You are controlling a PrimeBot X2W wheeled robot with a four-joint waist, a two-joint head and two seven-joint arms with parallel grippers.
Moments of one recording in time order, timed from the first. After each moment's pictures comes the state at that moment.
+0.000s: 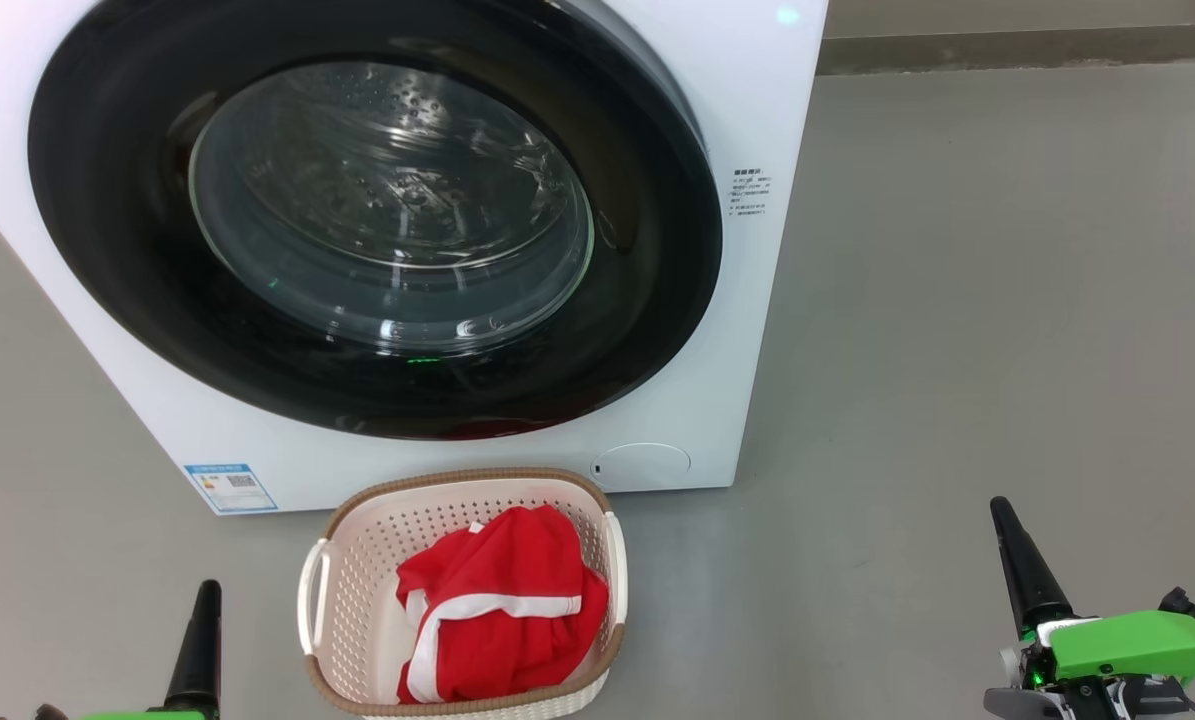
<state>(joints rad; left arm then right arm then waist) -0.03 0.05 0.04 0.25 -1.43 -0.13 0.04 -0.09 -0.08 -0.08 0.27 1.42 0.13 0.04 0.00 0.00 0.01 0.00</state>
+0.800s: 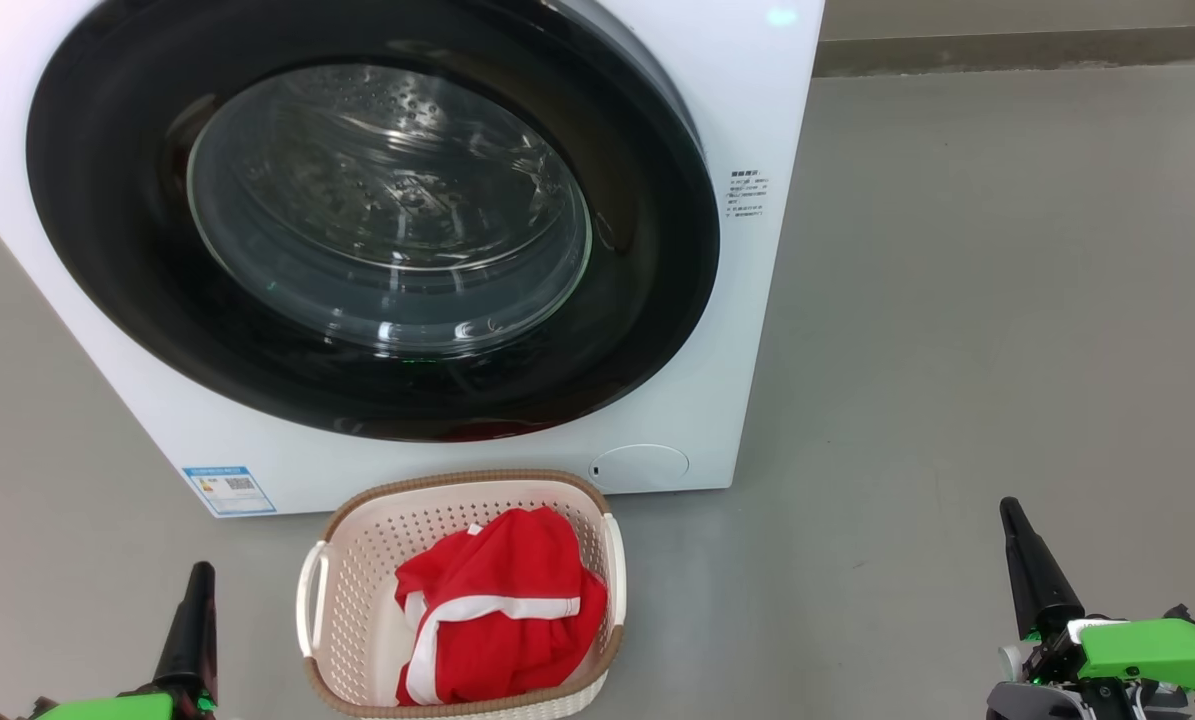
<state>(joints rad) -0.07 0.05 0.06 0.26 -1.62 -0.13 0.10 -0.09 -0.06 -0.12 0.27 1.61 0.13 0.10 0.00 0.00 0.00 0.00</state>
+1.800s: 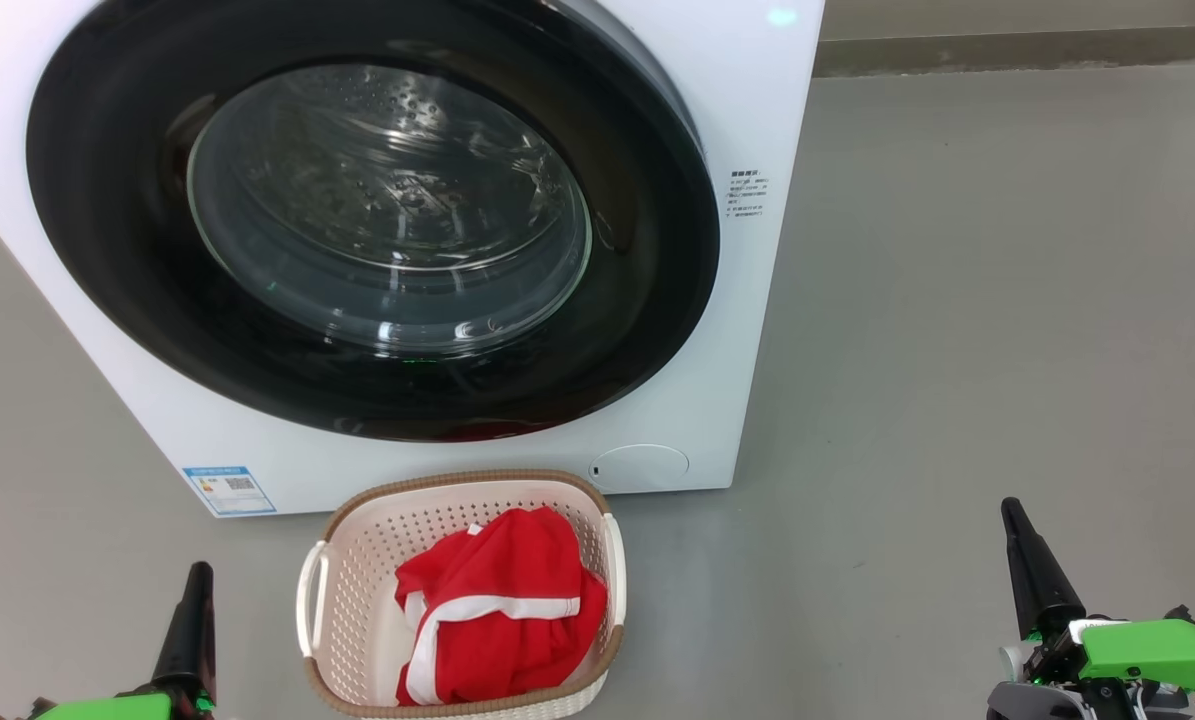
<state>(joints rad) -0.07 0.05 0.07 0.26 -1.62 -0.13 0.10 -0.09 -0.05 -0.13 0.27 1.61 0.13 0.10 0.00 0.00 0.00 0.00</state>
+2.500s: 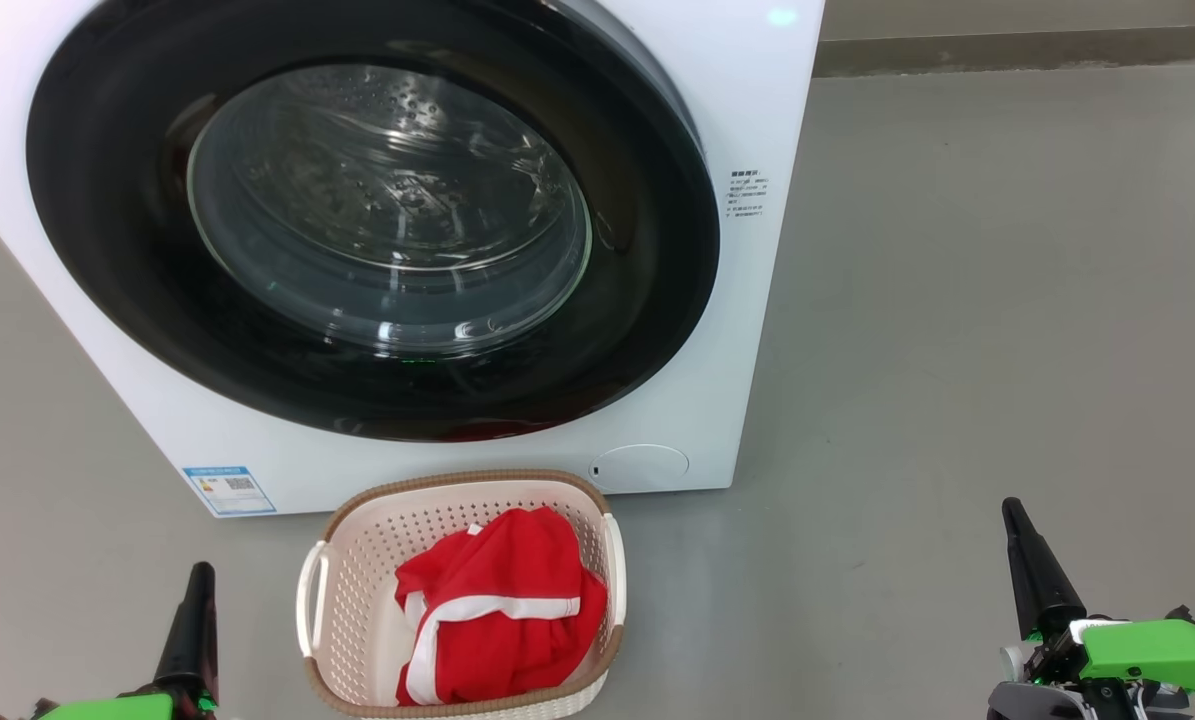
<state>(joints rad) -0.07 0.04 0.07 0.26 -1.62 -0.13 0.10 -0.09 -0.05 -0.13 0.27 1.61 0.13 0.10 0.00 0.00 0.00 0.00</state>
